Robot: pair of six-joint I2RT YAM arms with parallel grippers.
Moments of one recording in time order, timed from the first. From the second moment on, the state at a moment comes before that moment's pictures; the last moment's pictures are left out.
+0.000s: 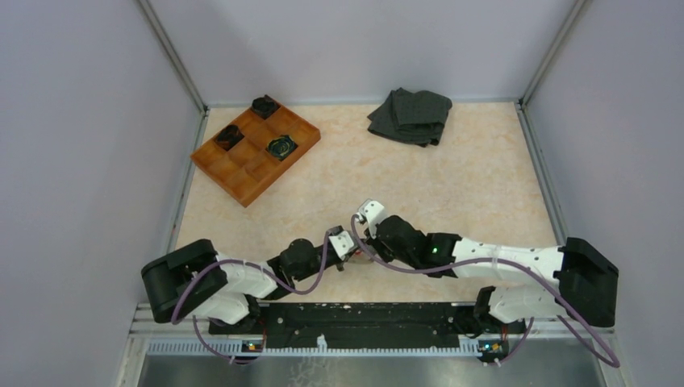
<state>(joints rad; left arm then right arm) -1.05 1.34 0.20 1.05 0.03 0.13 1.14 1.21 0.68 -0.17 0.31 0.13</state>
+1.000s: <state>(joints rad) -1.04 1.30 0.09 1.20 0.08 0.21 1.23 1.30 0.75 -0.17 0.41 -0.09</state>
